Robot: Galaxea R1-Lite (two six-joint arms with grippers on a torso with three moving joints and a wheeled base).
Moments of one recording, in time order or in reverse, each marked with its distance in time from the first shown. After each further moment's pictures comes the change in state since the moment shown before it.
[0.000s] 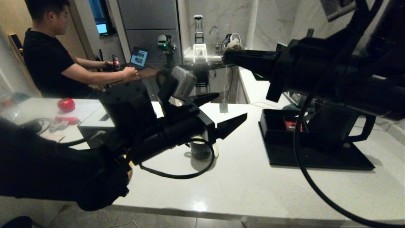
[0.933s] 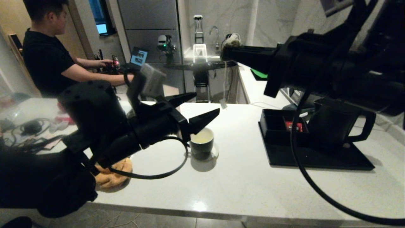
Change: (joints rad) left arm 0.096 -0.115 0.108 0.033 -0.001 -0.007; right arm -0.002 0.016 -0.029 0.002 0.003 0.006
